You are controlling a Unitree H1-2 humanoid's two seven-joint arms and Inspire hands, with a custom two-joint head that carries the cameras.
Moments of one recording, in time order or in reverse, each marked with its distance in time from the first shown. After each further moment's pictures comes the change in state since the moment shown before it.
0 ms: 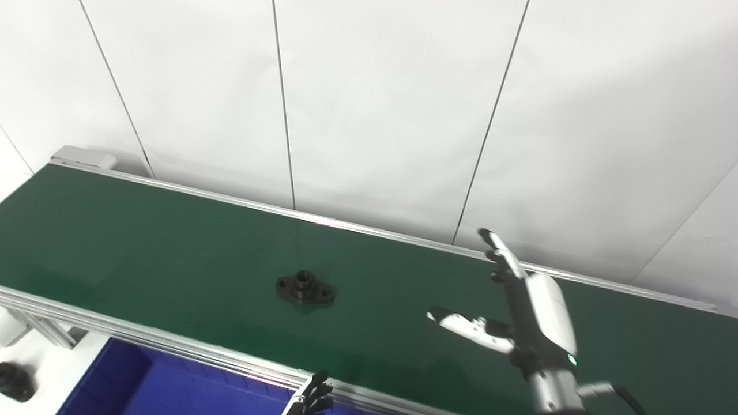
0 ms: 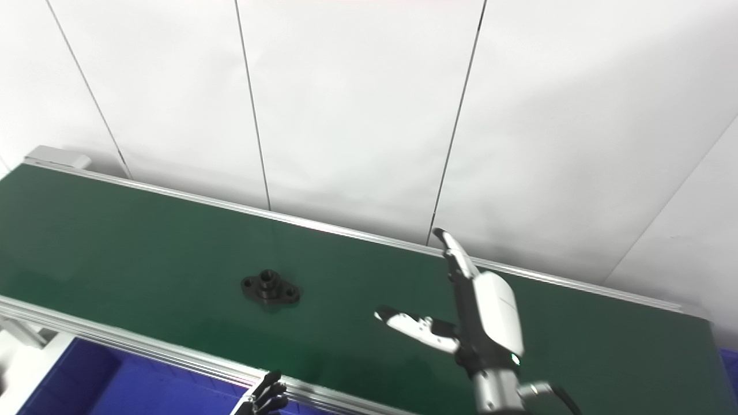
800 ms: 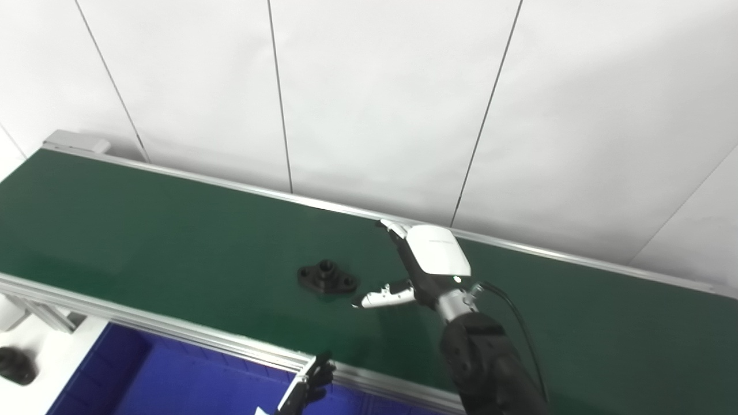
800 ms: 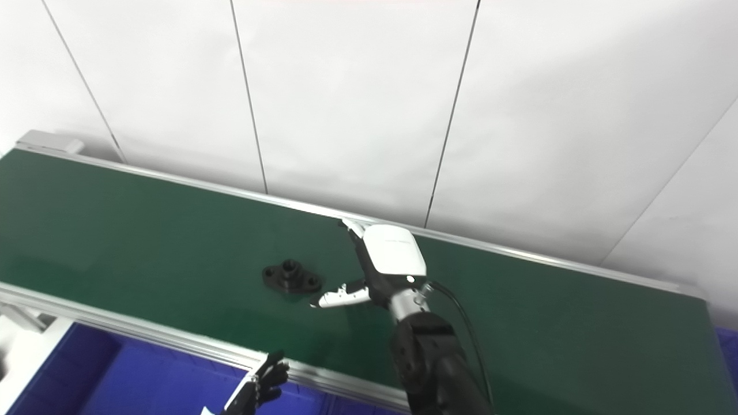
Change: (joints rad) left arm 0.015 0.018 -0.033 -0.050 0.033 0.024 0.001; right arm -0.302 0.037 0.239 0.500 -0.255 0.011 -0.009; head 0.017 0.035
